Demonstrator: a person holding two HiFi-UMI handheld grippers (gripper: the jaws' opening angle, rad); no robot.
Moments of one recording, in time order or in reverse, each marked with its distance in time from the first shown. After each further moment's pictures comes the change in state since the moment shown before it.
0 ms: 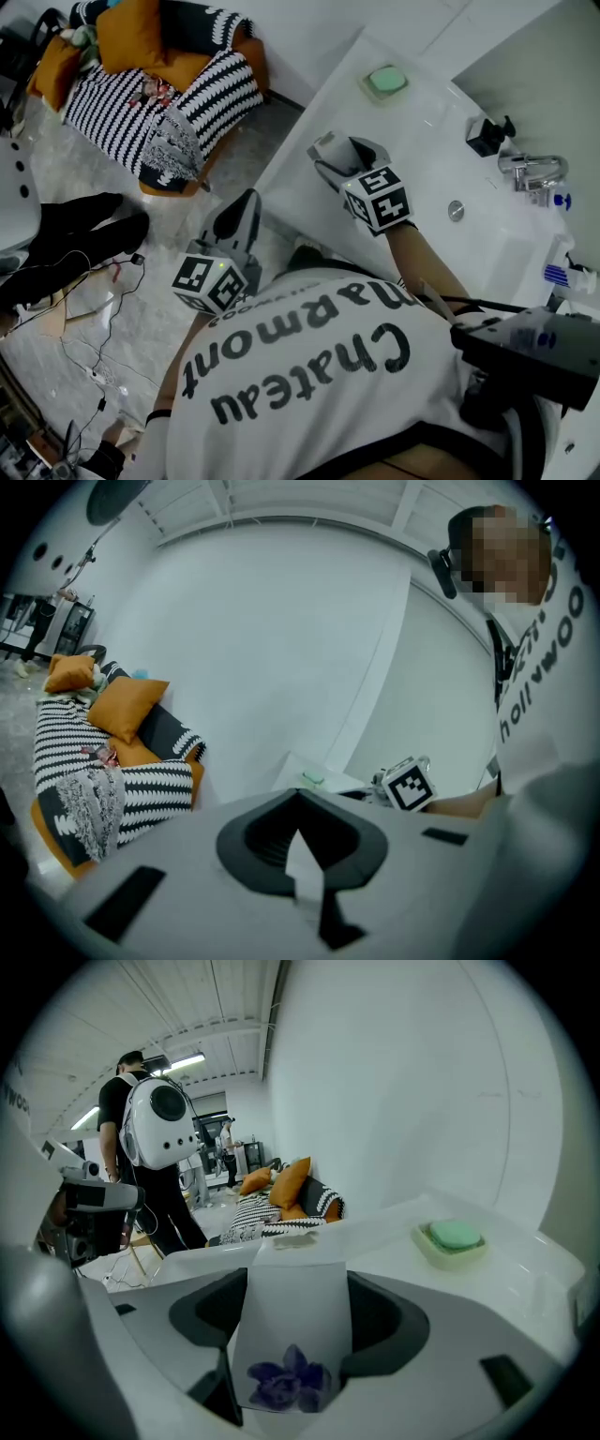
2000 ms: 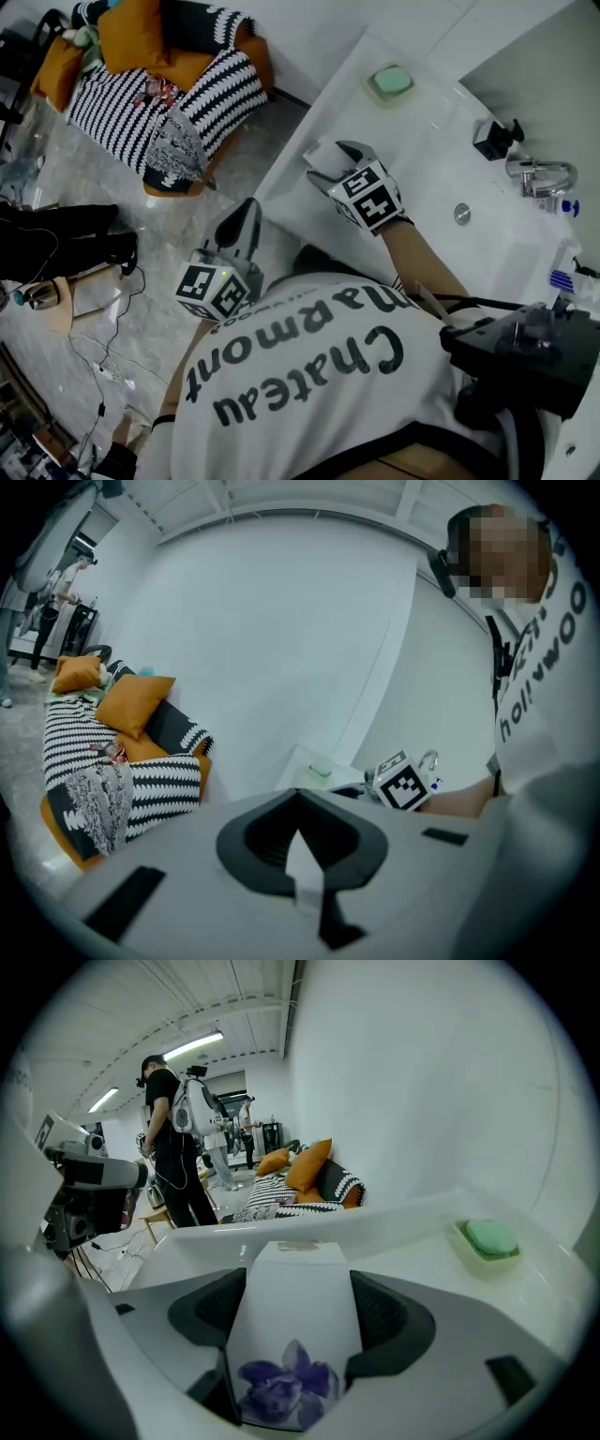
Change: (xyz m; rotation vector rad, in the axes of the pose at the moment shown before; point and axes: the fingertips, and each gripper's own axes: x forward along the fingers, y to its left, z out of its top) left arm 0.002 0.006 -0.010 -0.007 0.040 0.046; right arm 0.029 0.015 -0.014 -0.102 0.112 0.090
